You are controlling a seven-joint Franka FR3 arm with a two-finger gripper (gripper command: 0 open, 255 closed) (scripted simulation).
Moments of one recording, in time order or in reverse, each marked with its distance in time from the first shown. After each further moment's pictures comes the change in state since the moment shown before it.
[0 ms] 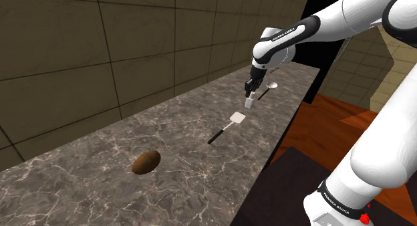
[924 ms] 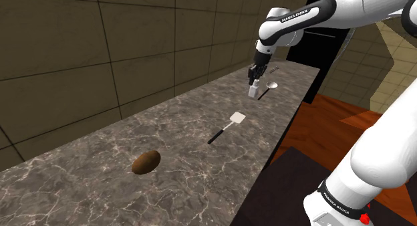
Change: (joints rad) arm 0.001 -0.083 0.002 0.102 -0.030 -0.182 0.024
